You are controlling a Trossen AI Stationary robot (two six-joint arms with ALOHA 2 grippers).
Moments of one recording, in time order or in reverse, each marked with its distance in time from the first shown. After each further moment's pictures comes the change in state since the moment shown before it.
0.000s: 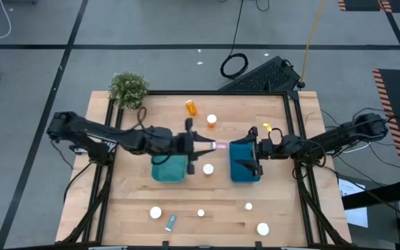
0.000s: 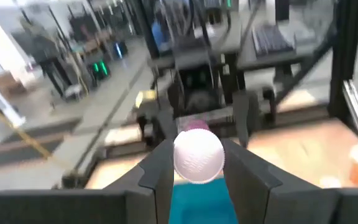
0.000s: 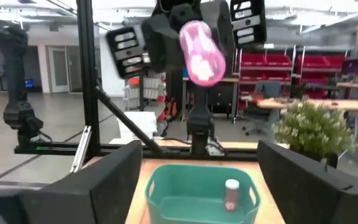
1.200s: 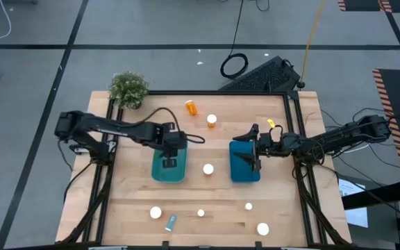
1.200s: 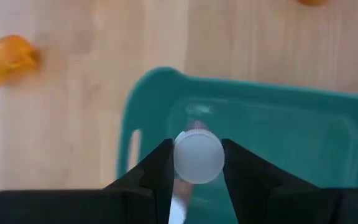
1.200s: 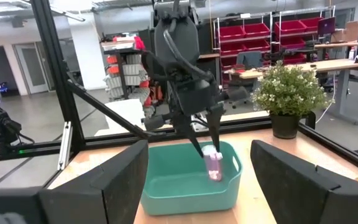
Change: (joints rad) left arm 0.152 0.095 0.000 -1.028 0.046 -0.261; right arm -0.047 -0.068 0.000 -0.160 0.052 0.127
